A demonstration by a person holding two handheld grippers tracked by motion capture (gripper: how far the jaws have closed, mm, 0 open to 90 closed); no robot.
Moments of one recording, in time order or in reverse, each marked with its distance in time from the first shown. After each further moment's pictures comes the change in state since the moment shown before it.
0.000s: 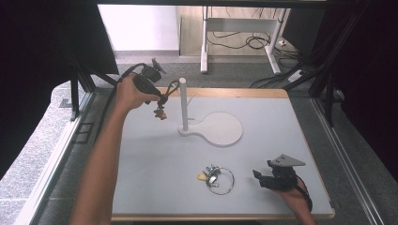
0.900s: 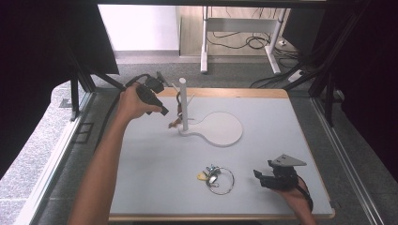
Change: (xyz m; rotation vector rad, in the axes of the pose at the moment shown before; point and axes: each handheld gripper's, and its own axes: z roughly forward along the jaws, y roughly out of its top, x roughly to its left) left arm -0.014 -0.020 0.020 0.068 0.005 0.031; right arm -0.002 0.001 -0.002 -0.003 -0.003 -0.001
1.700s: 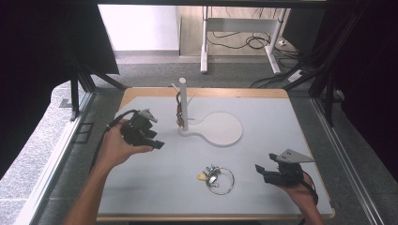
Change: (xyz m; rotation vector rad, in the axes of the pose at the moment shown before) left arm -0.080 -0.102 -0.003 -0.180 -0.035 0.076; right arm -0.004 0.022 -0.020 -0.091 0.046 -0.059
